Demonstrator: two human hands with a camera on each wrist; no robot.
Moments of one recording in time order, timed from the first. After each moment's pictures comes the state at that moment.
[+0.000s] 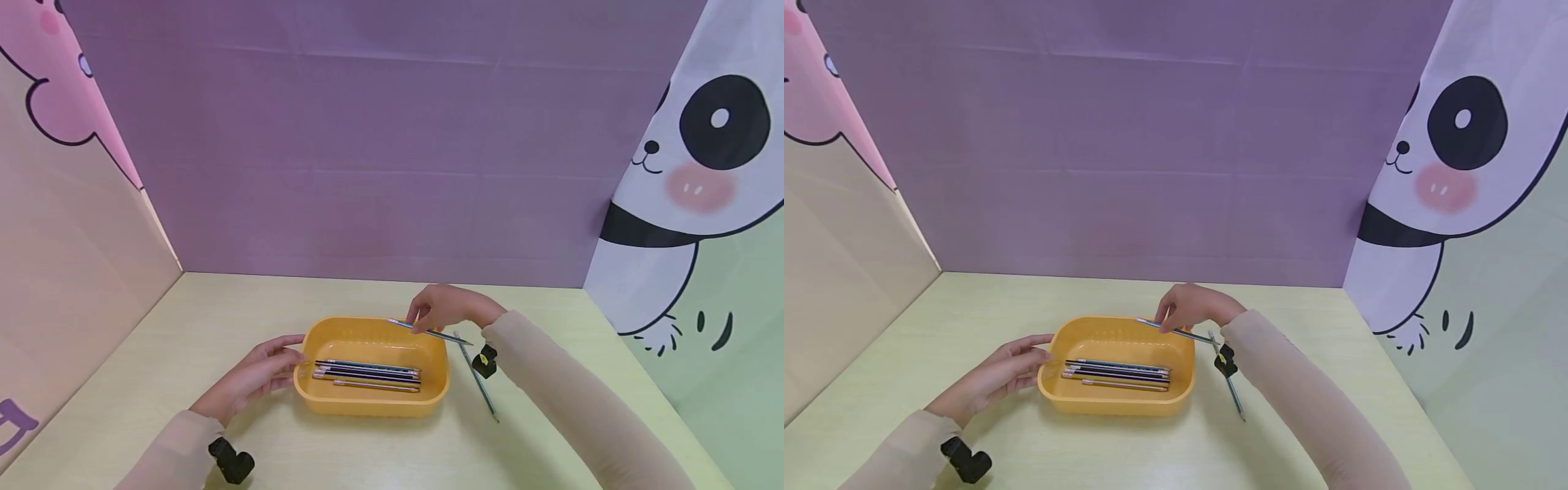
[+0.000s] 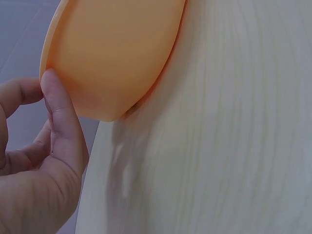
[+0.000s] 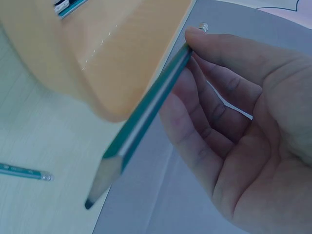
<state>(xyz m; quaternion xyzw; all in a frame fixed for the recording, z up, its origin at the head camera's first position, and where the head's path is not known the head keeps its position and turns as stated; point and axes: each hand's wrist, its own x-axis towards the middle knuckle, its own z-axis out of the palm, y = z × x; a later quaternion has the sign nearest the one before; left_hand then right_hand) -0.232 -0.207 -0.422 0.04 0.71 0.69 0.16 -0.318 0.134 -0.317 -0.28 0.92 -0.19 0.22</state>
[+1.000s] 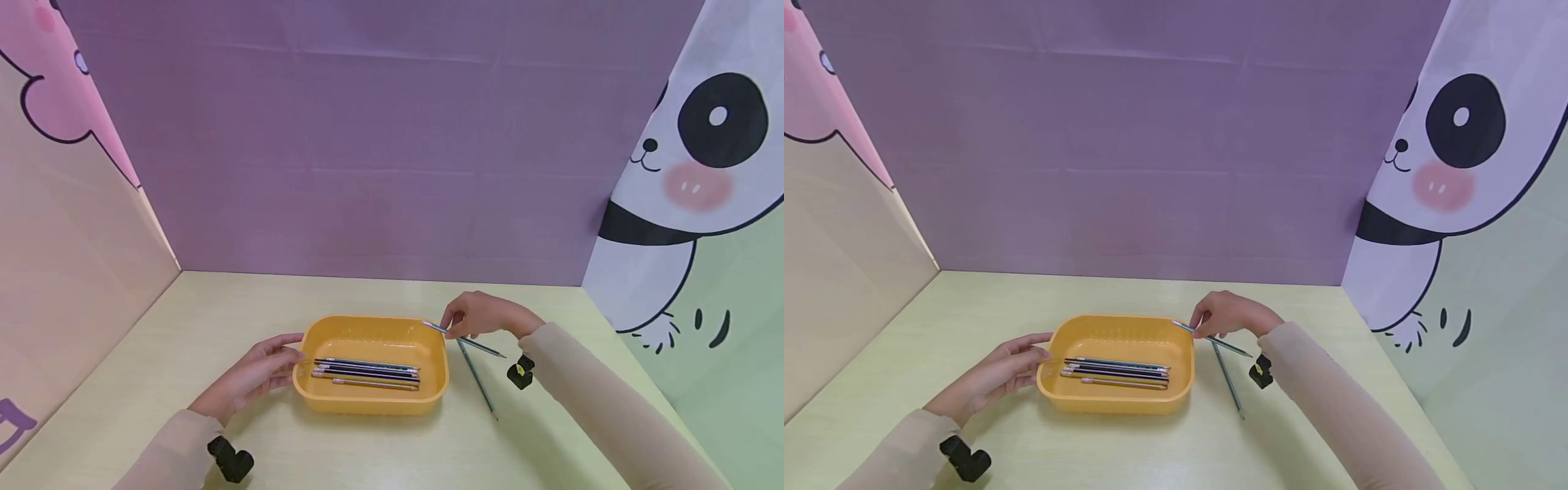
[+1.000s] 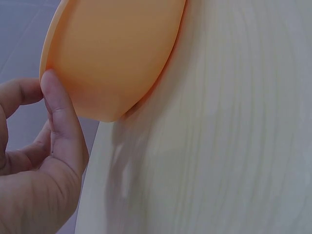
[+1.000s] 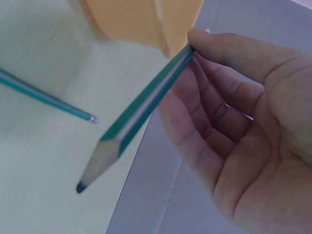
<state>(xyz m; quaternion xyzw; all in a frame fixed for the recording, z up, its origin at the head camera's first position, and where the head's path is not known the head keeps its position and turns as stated) -0.232 -0.206 -0.422 0.03 0.71 0.69 0.15 -0.308 0.191 -0.329 -0.23 0.93 -0.20 0.21</state>
